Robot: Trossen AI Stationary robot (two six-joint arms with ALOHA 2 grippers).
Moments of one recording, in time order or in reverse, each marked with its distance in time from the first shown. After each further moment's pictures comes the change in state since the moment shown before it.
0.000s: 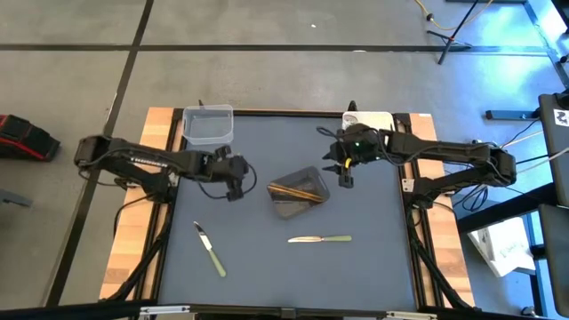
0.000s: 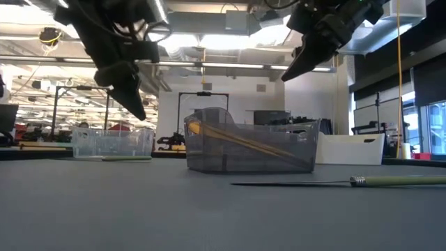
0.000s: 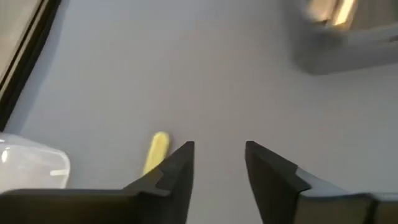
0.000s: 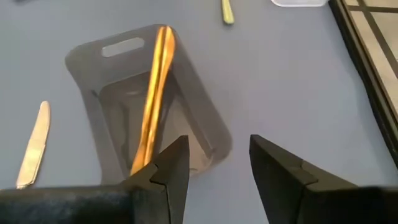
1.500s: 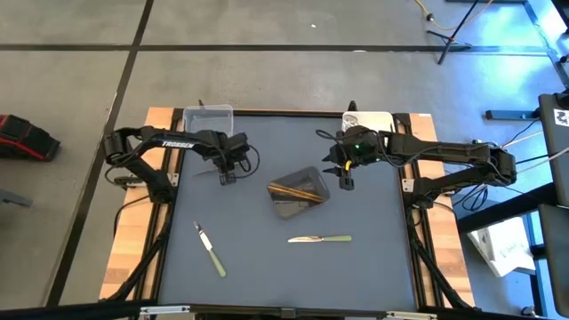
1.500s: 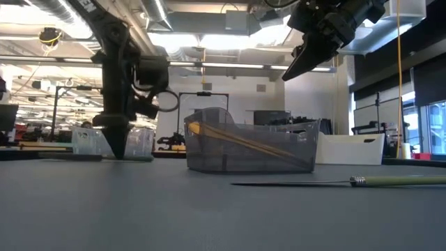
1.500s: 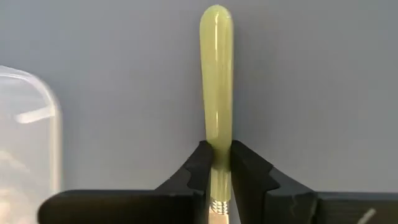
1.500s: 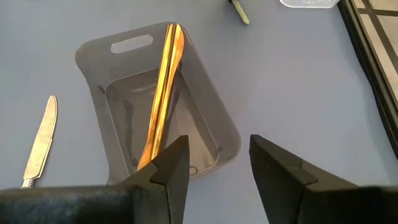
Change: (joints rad) left arm 0.427 0.289 0.032 -0.125 0.213 0.347; right arm 0.022 0.000 -0.001 -0.007 0.003 -0.009
